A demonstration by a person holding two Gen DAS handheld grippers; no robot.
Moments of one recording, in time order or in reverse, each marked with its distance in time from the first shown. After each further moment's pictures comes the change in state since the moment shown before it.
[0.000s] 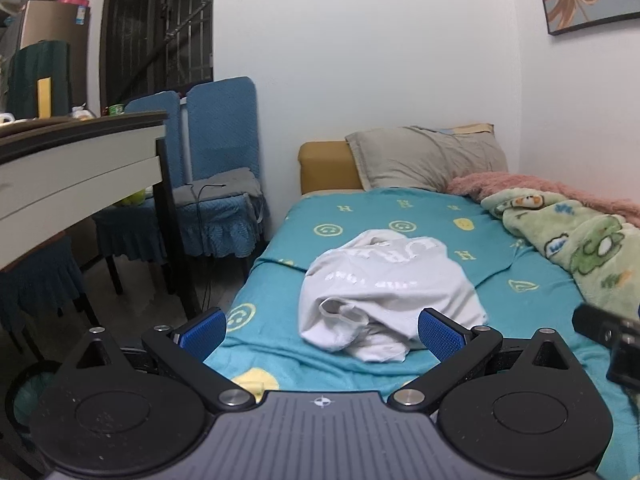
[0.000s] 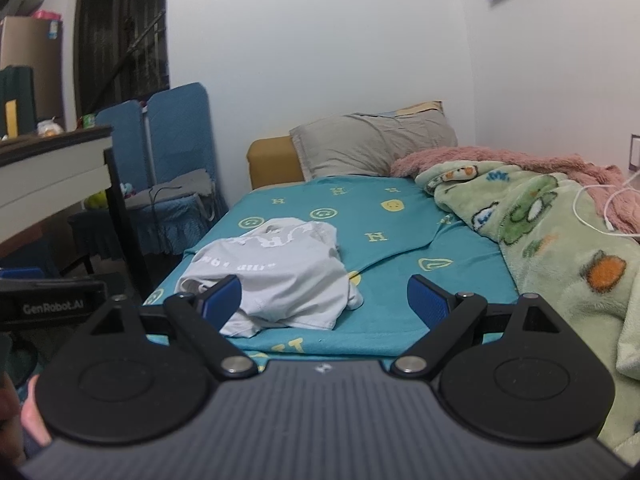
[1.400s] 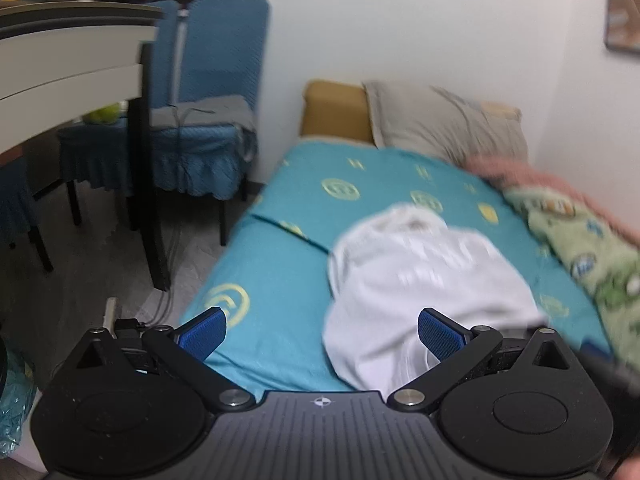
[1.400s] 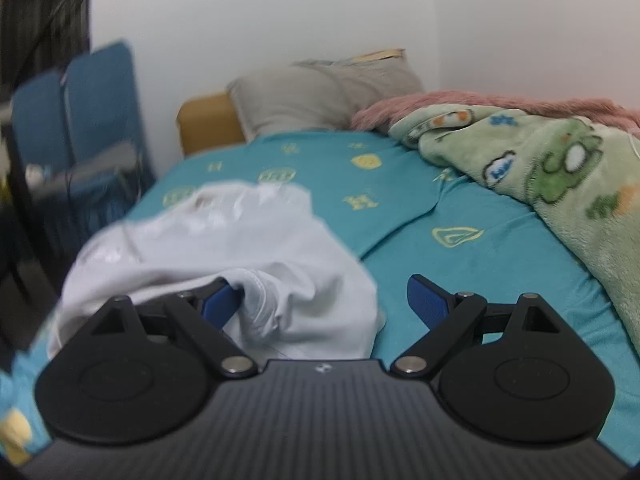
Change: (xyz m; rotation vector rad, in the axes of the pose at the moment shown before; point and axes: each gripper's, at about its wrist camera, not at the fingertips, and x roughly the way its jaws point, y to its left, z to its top) left arm 0.165 0.079 0.011 -0.135 0.205 -0.112; right arm 0.213 0.025 -0.024 0.085 0.077 -0.187
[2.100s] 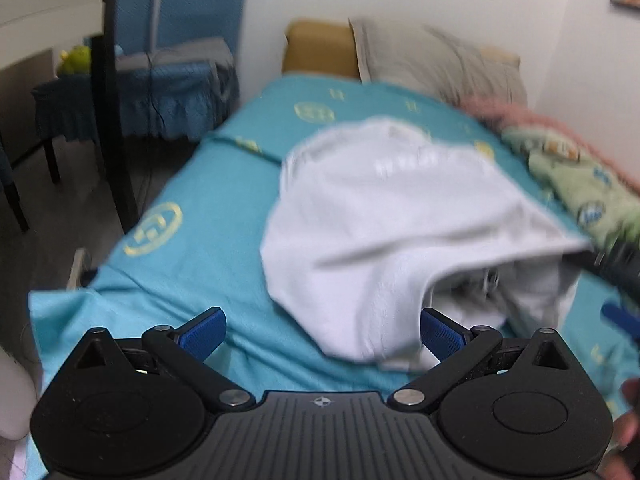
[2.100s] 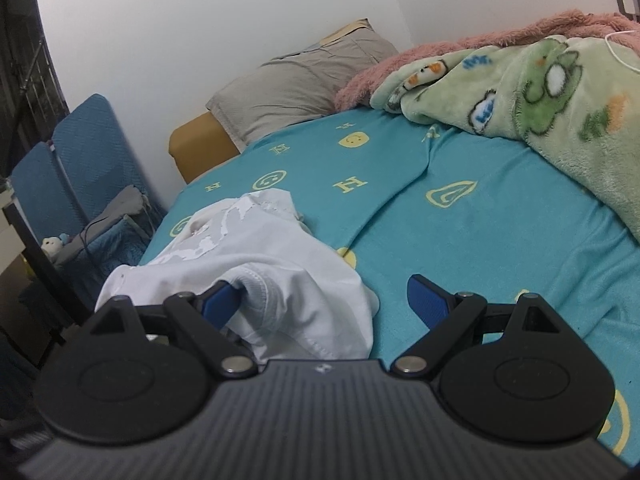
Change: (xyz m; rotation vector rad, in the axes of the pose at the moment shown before) left arm 0.073 -0.036 -0.050 -0.008 0.148 0.010; right arm 0.005 -0.036 -0.003 0.224 0.056 0.094
